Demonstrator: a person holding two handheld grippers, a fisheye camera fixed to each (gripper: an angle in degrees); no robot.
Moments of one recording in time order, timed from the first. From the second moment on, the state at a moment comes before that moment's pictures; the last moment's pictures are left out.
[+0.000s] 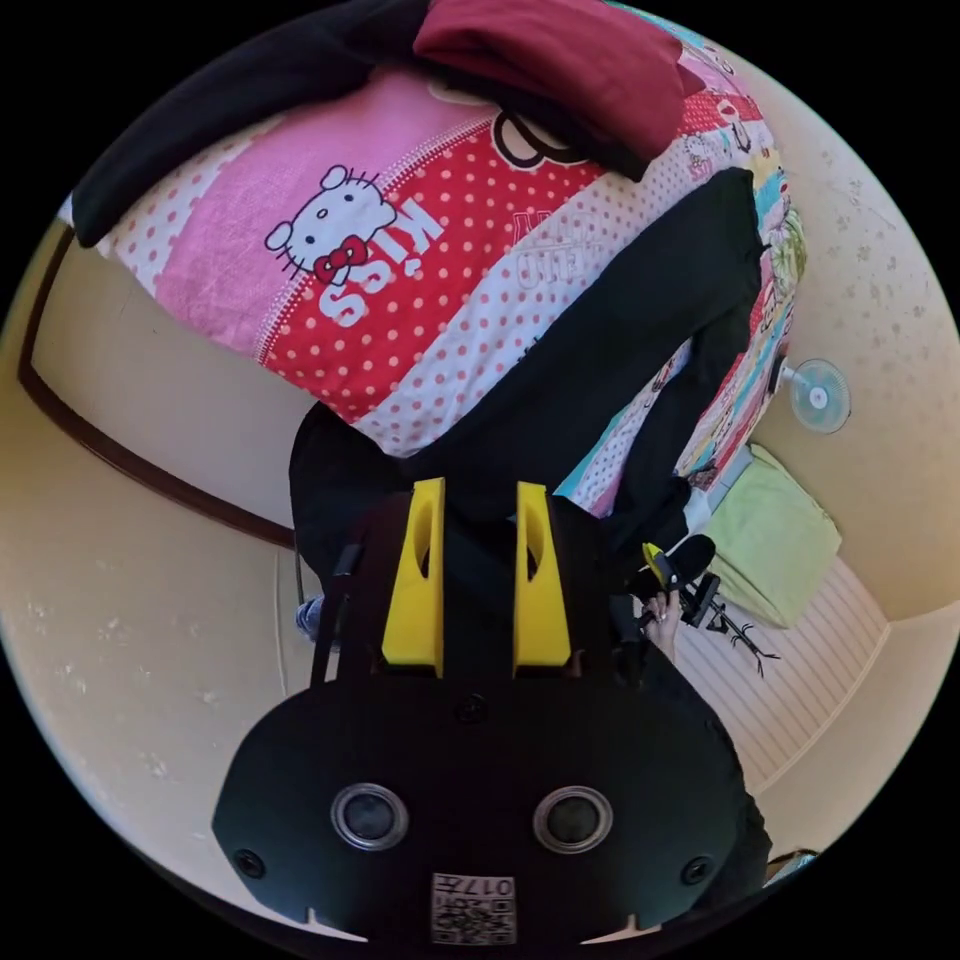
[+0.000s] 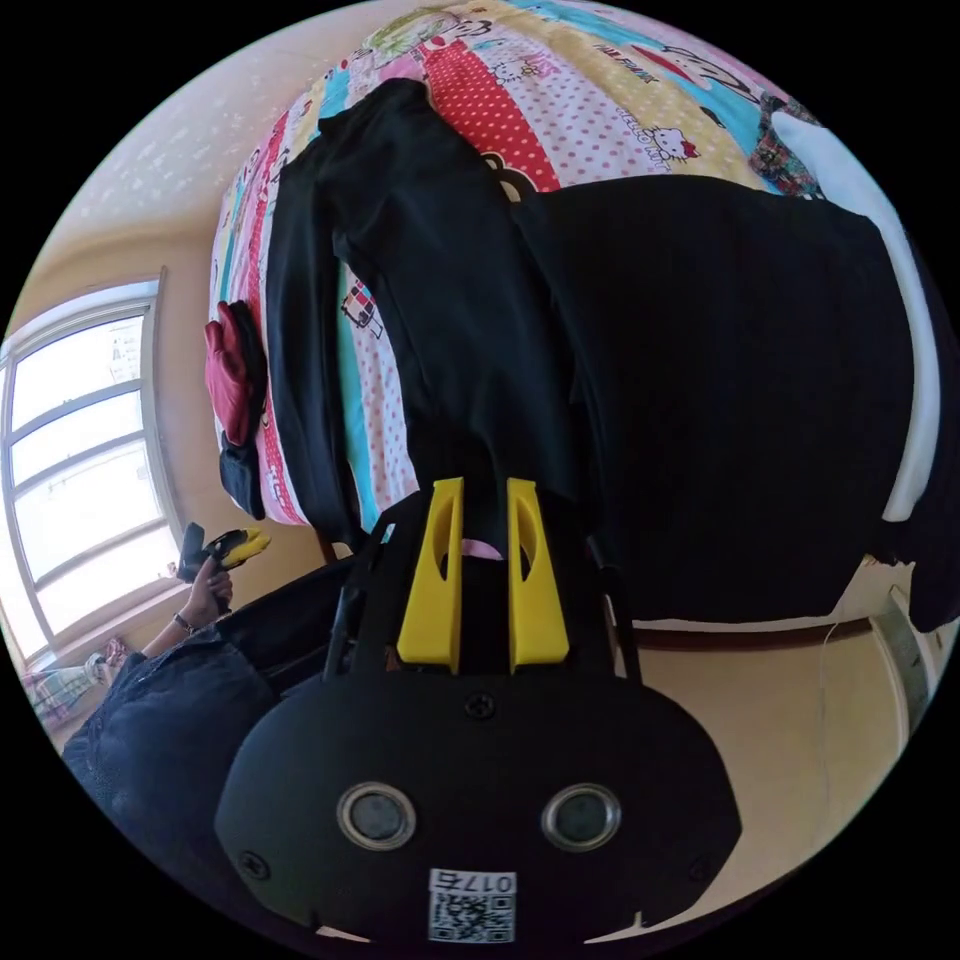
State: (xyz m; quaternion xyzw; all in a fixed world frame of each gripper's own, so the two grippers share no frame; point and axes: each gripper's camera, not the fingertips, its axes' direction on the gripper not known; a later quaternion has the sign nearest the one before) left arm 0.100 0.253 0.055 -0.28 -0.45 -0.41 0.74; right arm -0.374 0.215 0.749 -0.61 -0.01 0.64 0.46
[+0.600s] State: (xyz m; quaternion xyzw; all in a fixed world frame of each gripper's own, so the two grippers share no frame) left arm 0.020 0.278 0.220 -0.35 -0.35 -0.40 0.77; right arm -0.266 0.147 0.631 -0.63 -0.09 0.63 0.45
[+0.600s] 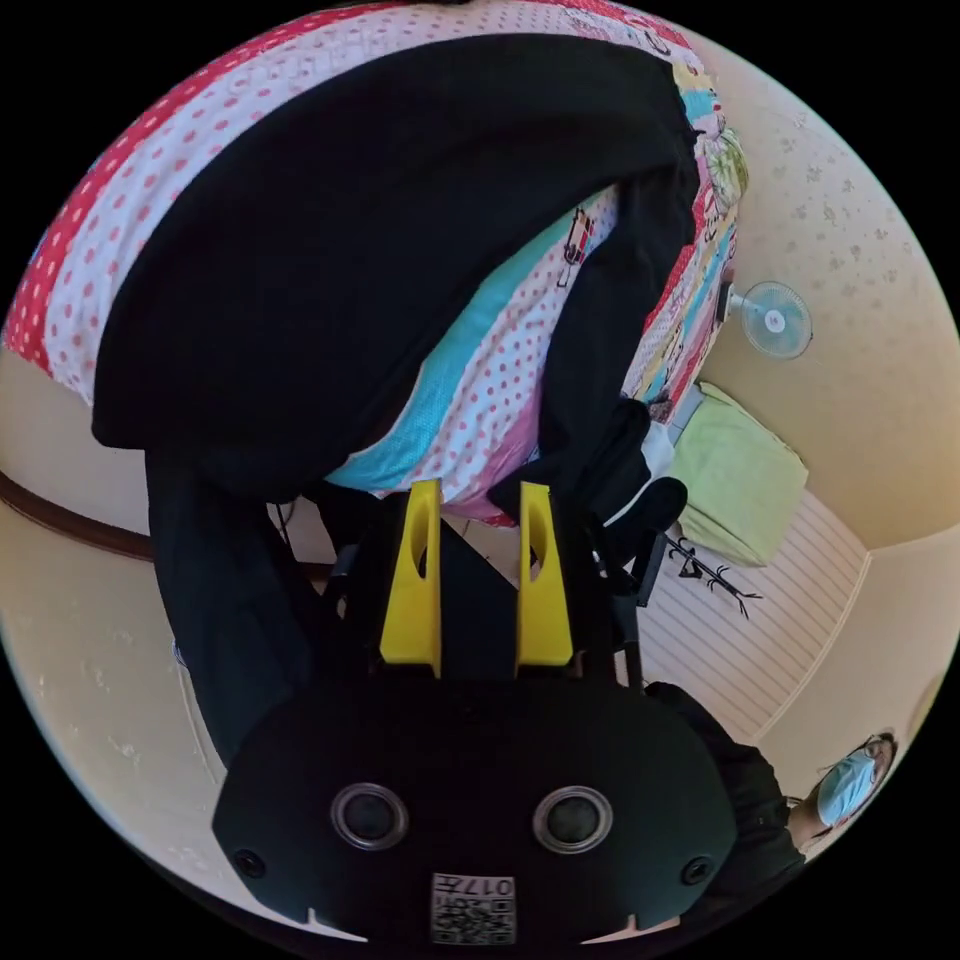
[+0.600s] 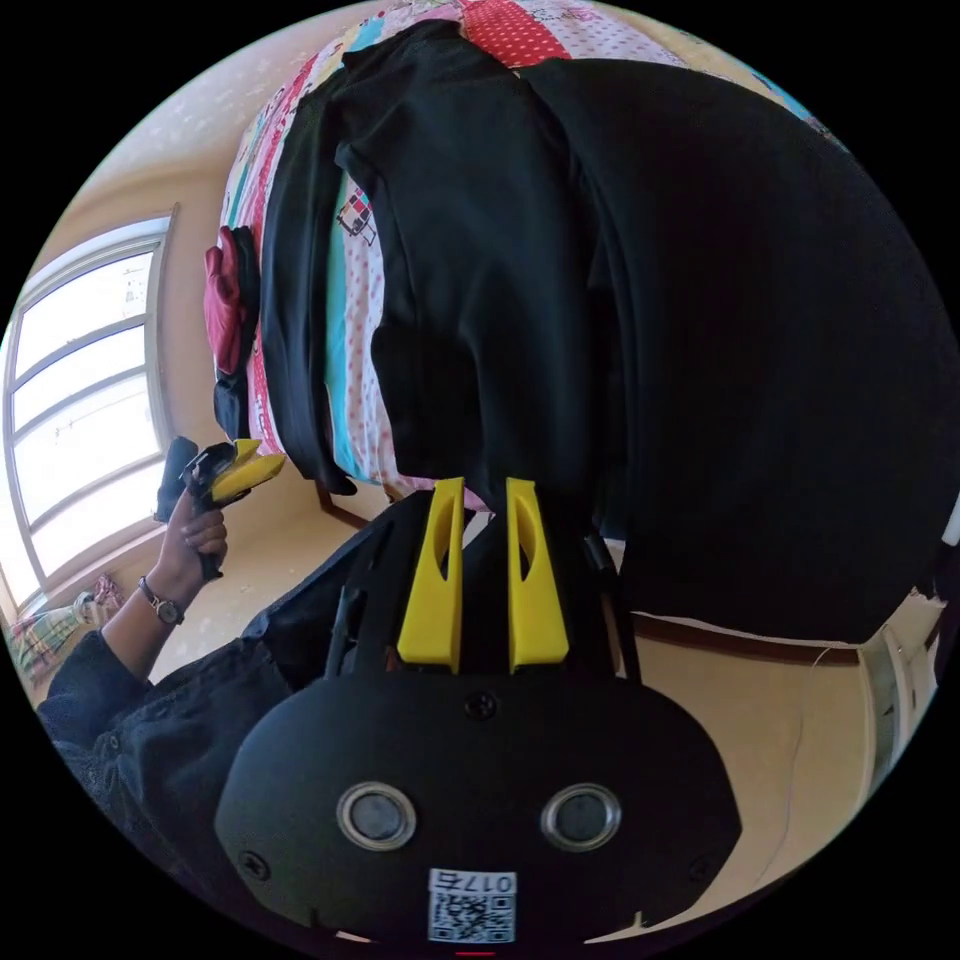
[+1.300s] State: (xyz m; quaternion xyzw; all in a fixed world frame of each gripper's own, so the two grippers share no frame) left arm -0.095 0.292 0.344 -0.59 -0.31 -0.35 0.65; right arm -0.112 0.012 0.435 -0.56 -0.09 0.67 0.48
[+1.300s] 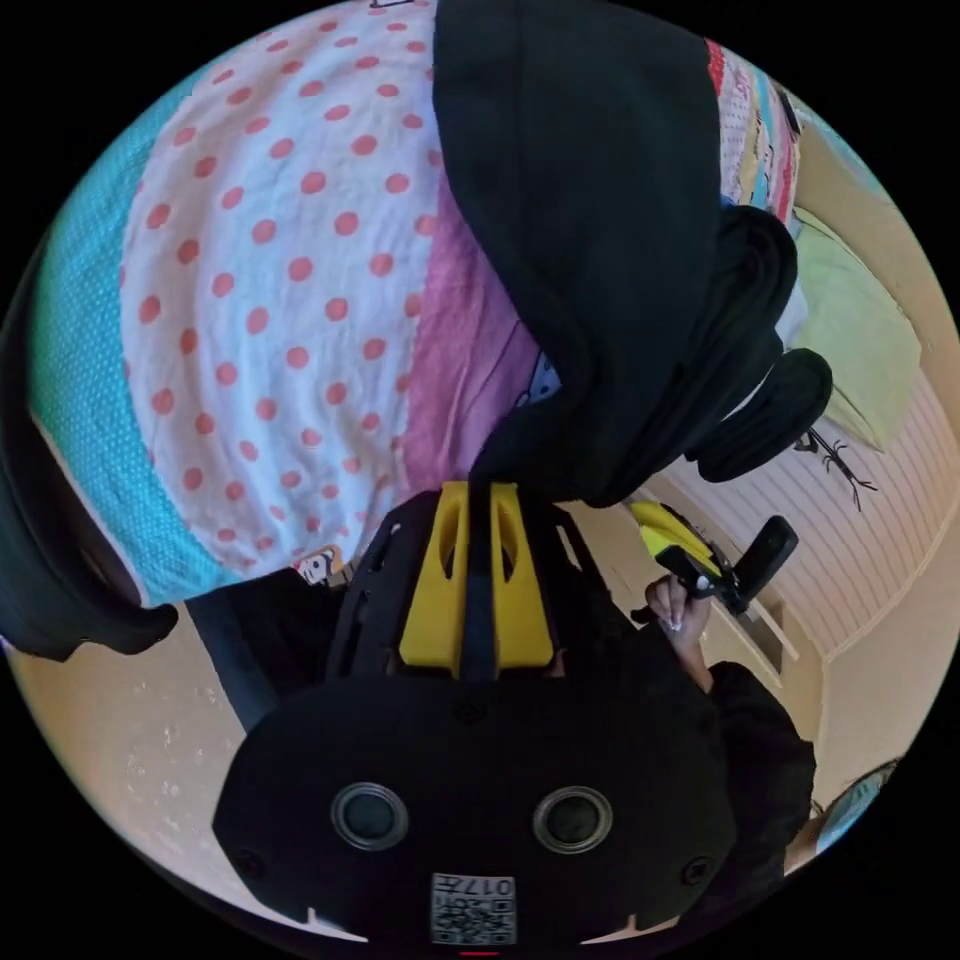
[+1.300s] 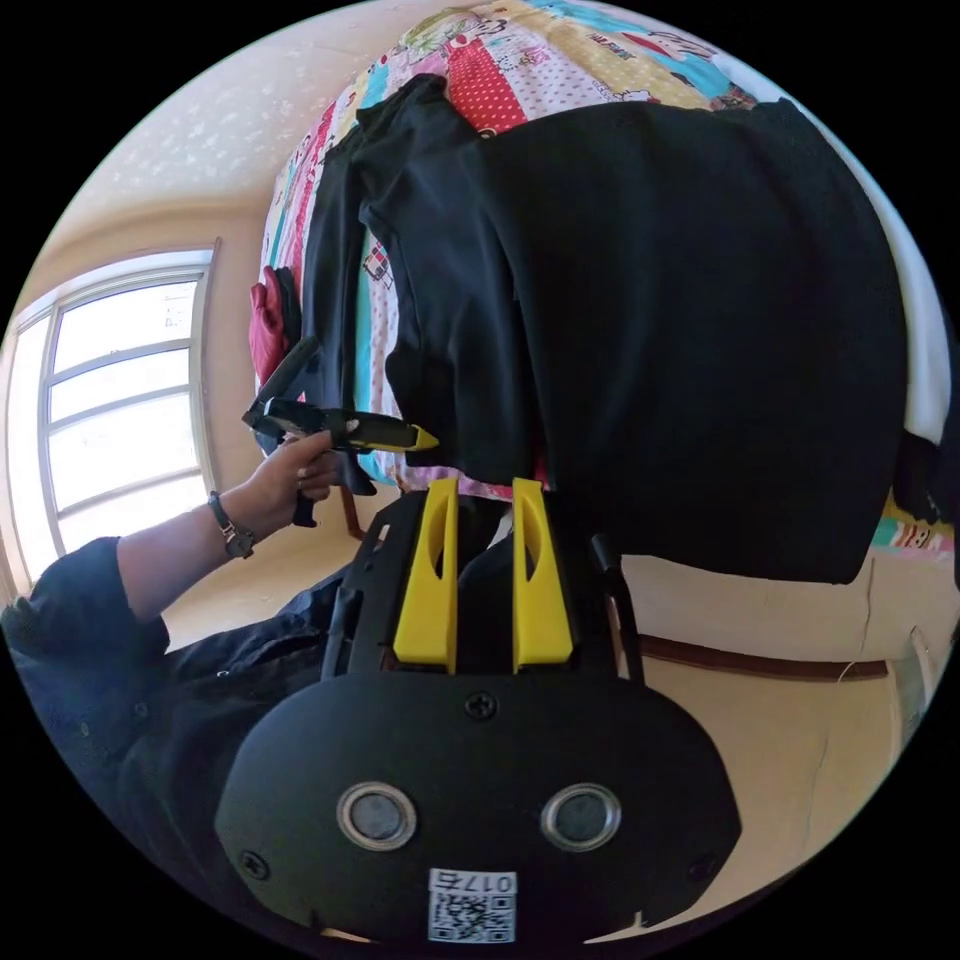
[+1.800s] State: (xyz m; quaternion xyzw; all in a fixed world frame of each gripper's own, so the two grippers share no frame) left arm -0.060 0.277 0.194 -0.50 -0.41 -0.44 0.62; right arm -0.114 0.024 0.438 -0.68 -0.20 0.56 0.43
